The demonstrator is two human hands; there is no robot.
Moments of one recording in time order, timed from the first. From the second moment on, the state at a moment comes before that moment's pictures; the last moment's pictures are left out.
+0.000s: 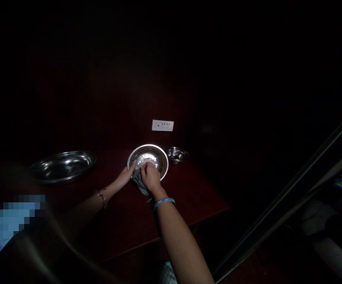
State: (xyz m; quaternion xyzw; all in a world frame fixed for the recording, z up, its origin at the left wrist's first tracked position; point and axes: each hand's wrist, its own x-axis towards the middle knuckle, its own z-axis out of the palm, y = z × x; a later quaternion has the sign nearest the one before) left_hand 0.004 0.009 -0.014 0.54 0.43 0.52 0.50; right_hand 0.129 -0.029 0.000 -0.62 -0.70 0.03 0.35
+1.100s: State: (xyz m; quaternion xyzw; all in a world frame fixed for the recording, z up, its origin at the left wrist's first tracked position) left_hand 0.003 0.004 -0.010 0.54 0.42 0.52 0.50; right_hand 0.131 -0.024 -0.007 -0.59 -0.71 0.03 0.39
